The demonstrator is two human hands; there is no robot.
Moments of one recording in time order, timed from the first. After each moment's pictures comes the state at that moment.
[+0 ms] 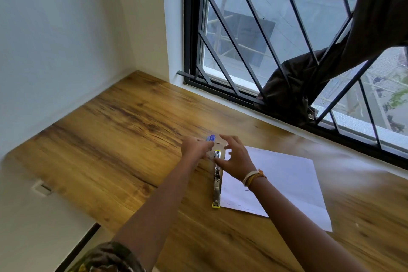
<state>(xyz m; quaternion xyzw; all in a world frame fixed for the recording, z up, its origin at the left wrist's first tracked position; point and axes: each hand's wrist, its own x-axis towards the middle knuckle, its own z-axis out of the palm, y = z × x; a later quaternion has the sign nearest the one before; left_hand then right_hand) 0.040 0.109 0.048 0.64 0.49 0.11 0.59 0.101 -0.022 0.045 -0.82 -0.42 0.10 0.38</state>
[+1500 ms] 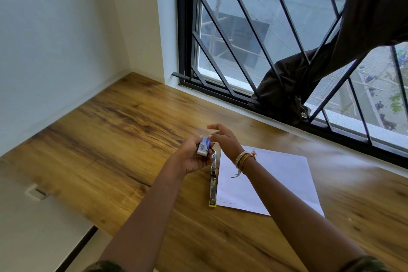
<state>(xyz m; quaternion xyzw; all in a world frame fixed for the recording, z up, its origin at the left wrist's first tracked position) 0.017 0.109 0.066 0.33 0.35 -0.05 0.88 0.103 0.012 0.087 -0.76 -0.28 0.29 0.51</state>
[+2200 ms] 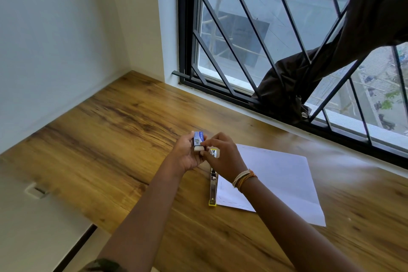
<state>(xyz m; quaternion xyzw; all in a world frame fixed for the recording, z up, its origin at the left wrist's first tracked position) 0.017 0.116 0.065 0.26 0.34 0.01 0.90 0.069 -0.012 0.076 -0.80 -0.46 0.03 0.39</state>
